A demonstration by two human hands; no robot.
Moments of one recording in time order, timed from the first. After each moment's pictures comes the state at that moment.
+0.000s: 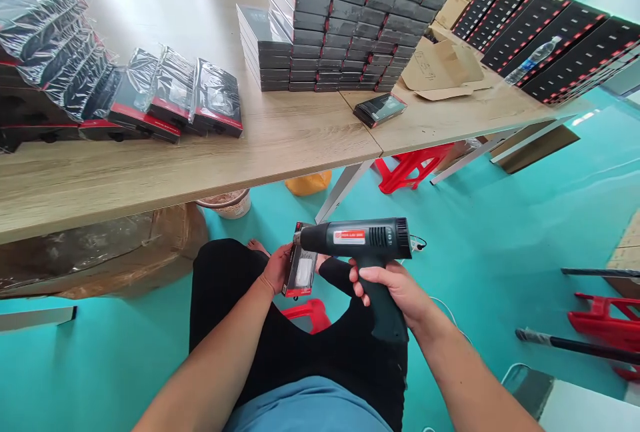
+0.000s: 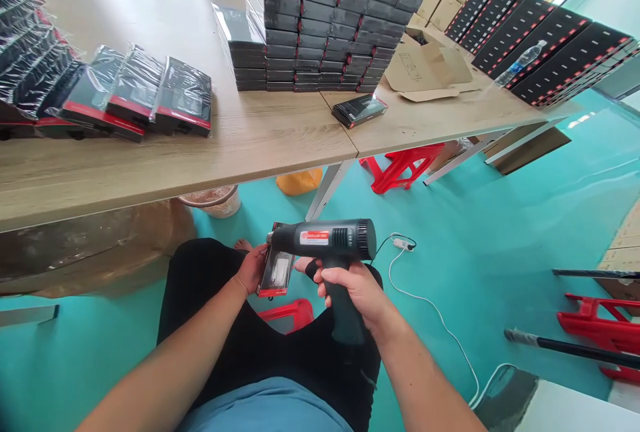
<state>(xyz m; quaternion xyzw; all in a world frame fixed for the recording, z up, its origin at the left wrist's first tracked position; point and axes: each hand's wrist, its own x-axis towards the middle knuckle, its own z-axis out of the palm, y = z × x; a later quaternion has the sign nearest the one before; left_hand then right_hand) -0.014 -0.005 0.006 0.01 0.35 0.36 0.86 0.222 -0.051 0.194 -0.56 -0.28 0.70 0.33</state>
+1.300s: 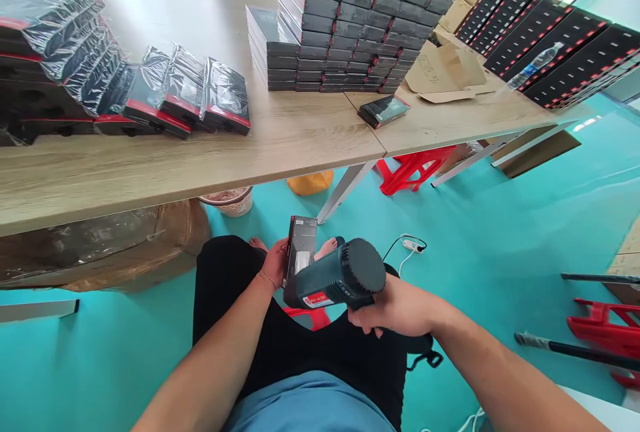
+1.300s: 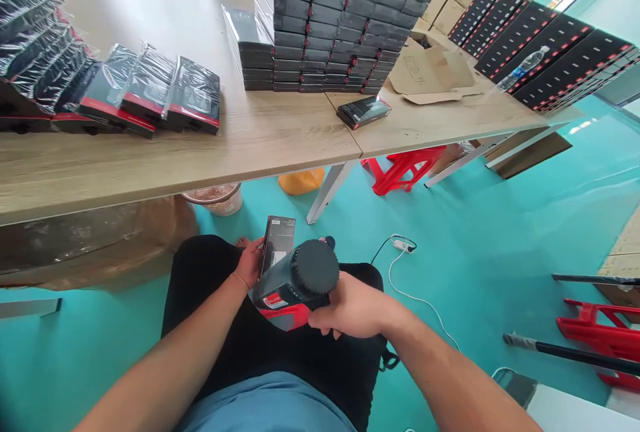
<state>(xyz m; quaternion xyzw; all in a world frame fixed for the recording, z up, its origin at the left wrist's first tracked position) -0.017 -0.001 0.016 -0.03 0.34 0.42 0.84 0.208 -0.051 0.230 -0.51 -0.51 0.69 0.07</state>
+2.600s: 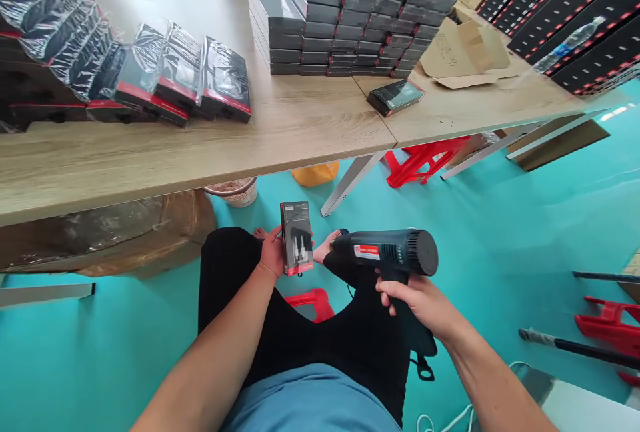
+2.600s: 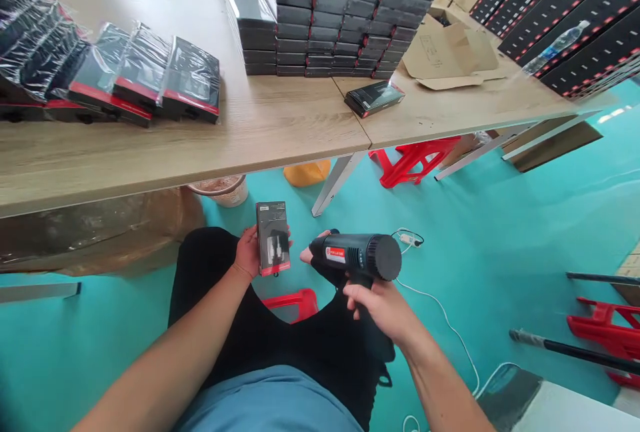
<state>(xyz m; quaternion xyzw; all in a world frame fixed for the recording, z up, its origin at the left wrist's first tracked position) -0.029 0.003 0.003 0.01 0.22 0.48 0.85 0.251 -0.078 0.198 -0.65 -0.41 0.61 0.18</state>
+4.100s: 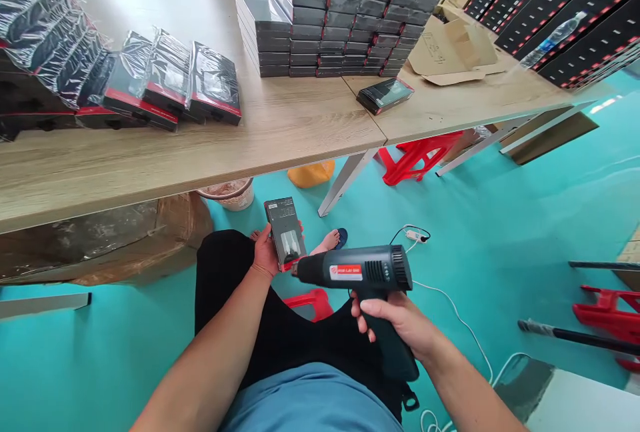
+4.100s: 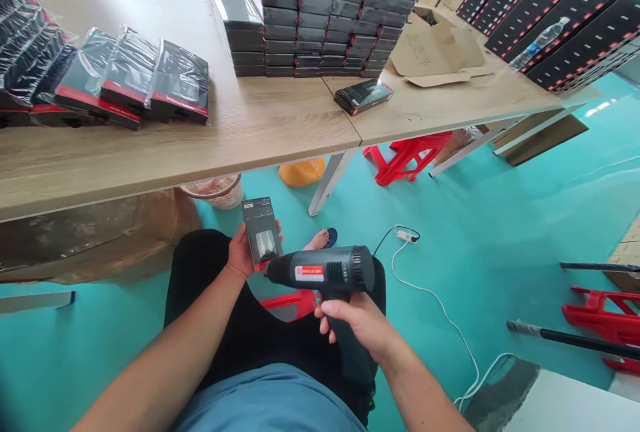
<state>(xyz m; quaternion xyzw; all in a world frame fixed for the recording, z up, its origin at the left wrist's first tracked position) -0.030 0.003 0.017 0.00 0.25 0.55 0.80 0.231 -0.106 0.176 -0.56 -0.29 0.73 0.26</state>
